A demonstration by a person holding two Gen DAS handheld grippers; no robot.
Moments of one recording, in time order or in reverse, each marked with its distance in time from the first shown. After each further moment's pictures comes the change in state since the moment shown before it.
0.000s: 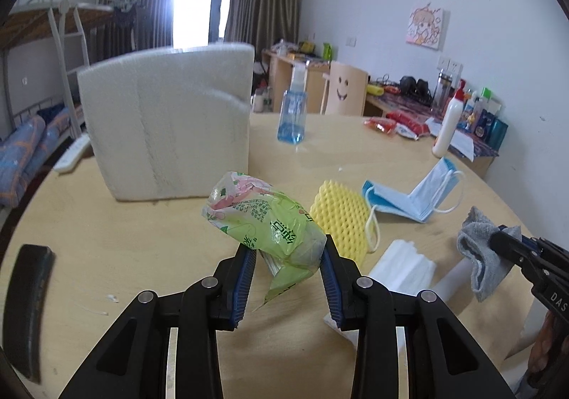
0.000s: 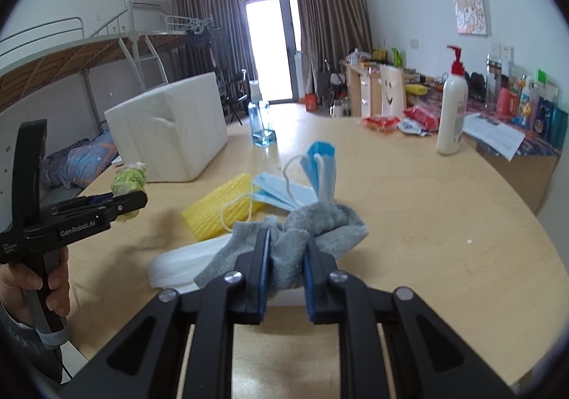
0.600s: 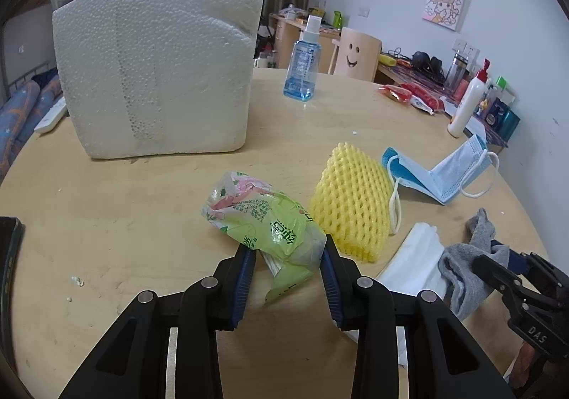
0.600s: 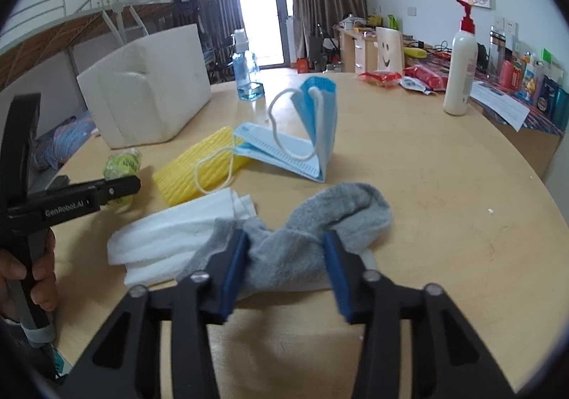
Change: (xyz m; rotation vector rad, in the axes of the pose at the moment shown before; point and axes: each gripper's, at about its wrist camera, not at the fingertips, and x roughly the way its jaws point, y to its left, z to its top) left arm 0.051 0.006 -0.007 -0.073 0.170 -0.014; right arm 0.049 -0.005 -0.016 0.007 0.164 -0.040
